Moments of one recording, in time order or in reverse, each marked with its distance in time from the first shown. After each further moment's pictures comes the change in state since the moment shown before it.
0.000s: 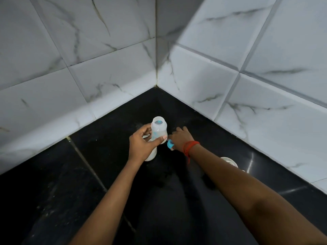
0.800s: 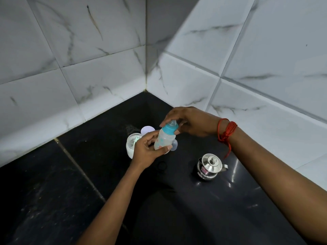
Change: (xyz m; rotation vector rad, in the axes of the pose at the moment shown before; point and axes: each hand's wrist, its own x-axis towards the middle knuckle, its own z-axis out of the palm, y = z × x) left_hand -0.046 0.016 0.028 -0.297 -0.200 0.017; right_hand -0.163 0.033 -0.163 0.669 0.246 -0.361
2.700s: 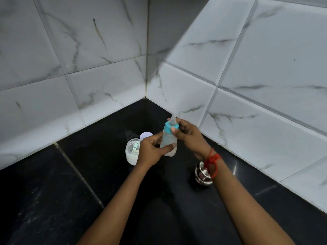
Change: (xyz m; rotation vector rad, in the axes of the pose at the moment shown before) left_hand 0.010 0.027 0.017 0.102 -0.017 0.060; right_hand -0.005 0.013 0.070 0.842 0.567 0.253
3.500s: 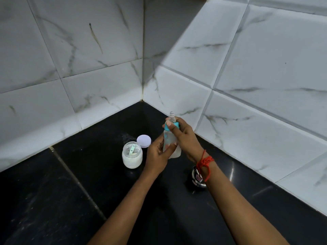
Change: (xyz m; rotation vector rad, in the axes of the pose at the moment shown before) left_hand -0.014 0.022 0.032 -0.228 -0.010 0.026; right_hand 0.000 -0.014 0.014 0.107 0.142 0.003
